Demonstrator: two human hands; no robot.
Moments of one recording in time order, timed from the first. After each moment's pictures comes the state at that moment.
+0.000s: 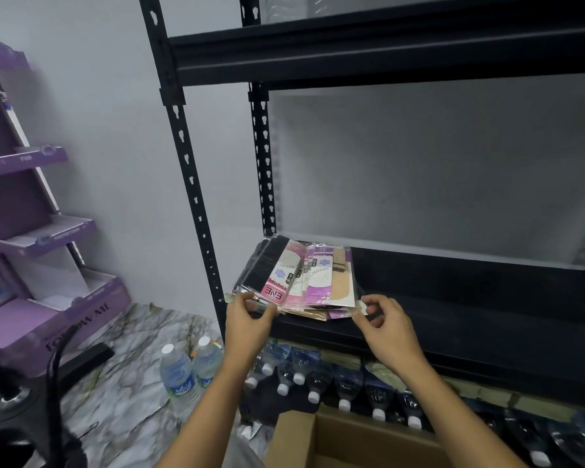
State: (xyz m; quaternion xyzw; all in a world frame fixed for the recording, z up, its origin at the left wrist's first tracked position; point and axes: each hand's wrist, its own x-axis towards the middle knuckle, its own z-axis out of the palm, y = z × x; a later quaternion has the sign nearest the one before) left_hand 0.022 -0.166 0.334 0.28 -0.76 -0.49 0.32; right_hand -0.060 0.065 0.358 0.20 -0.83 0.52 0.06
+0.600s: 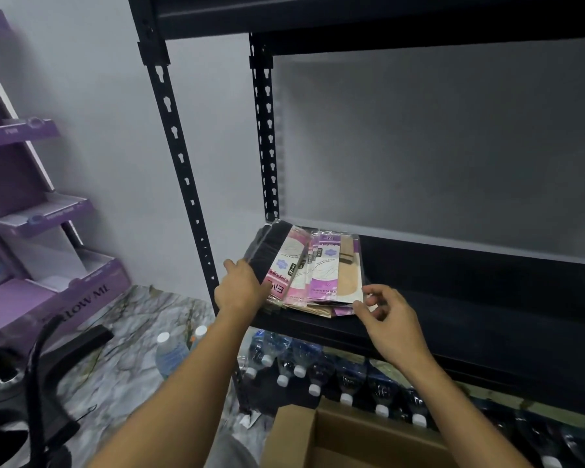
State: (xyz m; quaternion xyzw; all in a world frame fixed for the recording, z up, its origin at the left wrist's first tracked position) left_hand -0.039 -0.206 0.361 0.39 -0.89 -0.16 0.16; right_hand -0.083 0.048 0.351 0.21 -0.82 0.54 0.04
